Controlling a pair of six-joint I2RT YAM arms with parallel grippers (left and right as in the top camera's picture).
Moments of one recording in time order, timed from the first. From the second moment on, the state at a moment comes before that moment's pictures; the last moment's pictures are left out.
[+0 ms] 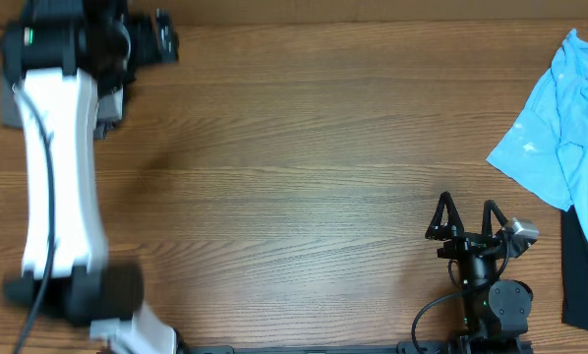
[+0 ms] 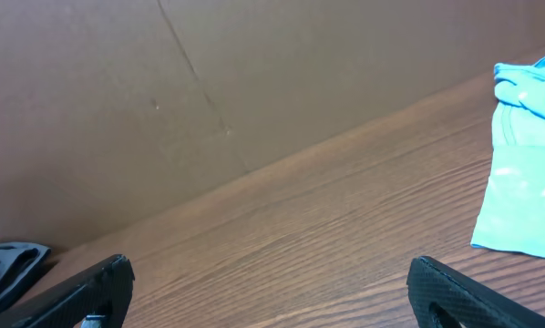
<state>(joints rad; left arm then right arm) 0.06 1.77 2.06 -1.15 0.15 -0.10 0.04 0.01 0.02 -0.02 0.06 0.44</state>
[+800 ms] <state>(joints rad) 0.02 0.24 0.26 -0.16 0.05 -0.02 0.04 0.01 0.02 -0.02 0.06 0.44</state>
